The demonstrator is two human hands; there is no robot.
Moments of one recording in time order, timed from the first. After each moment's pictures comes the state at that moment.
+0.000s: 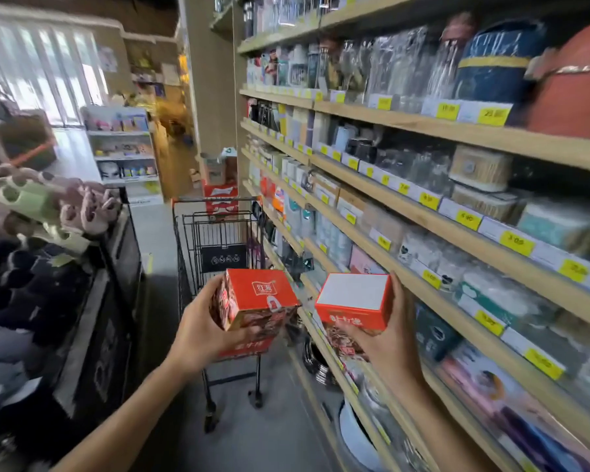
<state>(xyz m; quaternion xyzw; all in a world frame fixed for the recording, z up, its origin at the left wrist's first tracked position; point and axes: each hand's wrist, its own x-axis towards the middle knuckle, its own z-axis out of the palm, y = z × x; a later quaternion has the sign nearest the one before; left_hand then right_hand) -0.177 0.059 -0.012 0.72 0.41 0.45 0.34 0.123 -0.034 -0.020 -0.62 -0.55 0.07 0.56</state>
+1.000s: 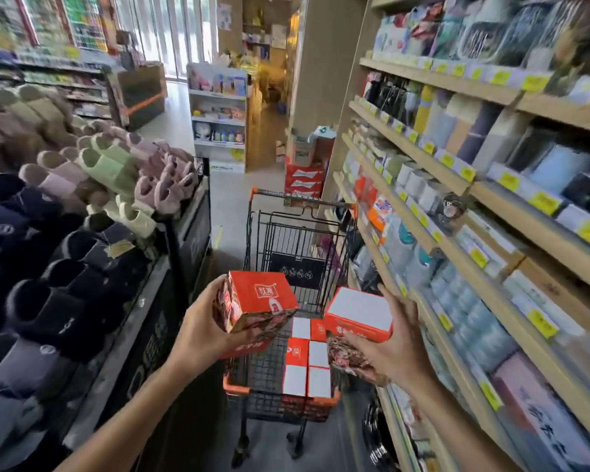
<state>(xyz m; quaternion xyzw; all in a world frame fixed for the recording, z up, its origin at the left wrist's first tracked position) -0.287 0.389 -0.062 0.63 0.53 0.49 0.28 0.047 0.406 -0.065 -0.59 -0.69 0.15 0.39</state>
